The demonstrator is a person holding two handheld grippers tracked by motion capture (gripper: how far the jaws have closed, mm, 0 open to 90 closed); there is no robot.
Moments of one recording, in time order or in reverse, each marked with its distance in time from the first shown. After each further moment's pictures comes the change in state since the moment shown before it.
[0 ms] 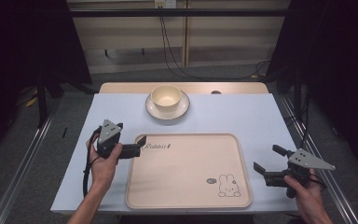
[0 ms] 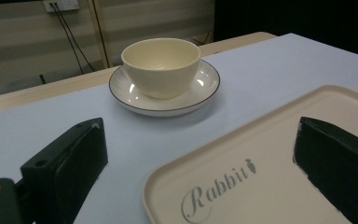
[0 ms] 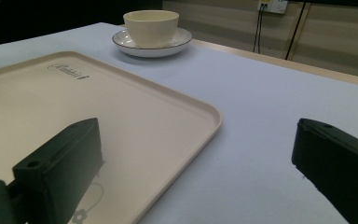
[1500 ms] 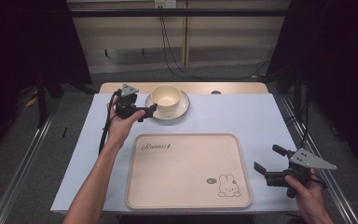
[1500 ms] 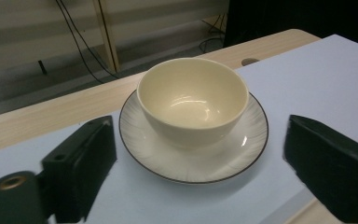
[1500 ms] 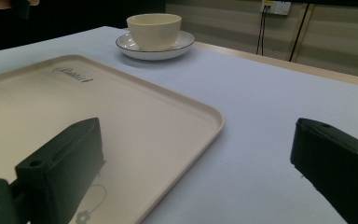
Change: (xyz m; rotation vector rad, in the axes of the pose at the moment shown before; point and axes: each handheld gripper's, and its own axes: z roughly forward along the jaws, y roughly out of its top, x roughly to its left) left arm 0.040 0.061 0.103 0.113 0.008 -0.046; right arm -0.002 0.000 -0.001 -0.011 0.012 0.011
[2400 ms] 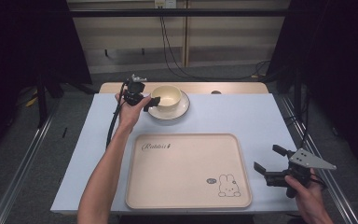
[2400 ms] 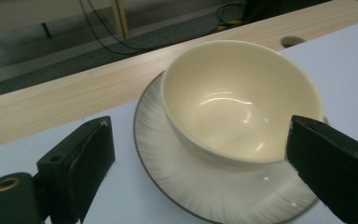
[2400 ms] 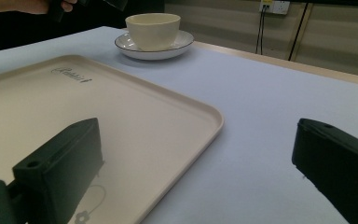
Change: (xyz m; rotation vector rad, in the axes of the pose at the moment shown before) left arm 0.020 0.017 0.065 0.129 0.056 -0.041; right arm -0.001 -0.001 0.001 -0.001 -0.005 -0.006
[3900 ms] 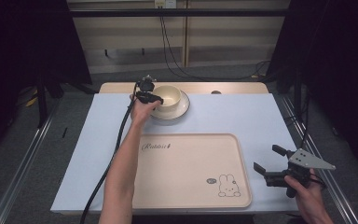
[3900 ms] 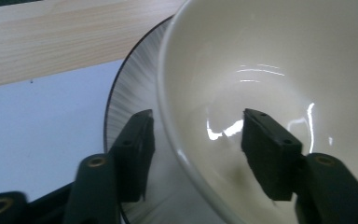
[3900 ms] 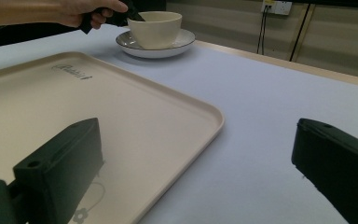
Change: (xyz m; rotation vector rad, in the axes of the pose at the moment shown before) left arm 0.001 0.000 0.071 0.240 0.022 -0.108; right arm 0.000 -0.001 0.000 0.009 0.007 -0.008
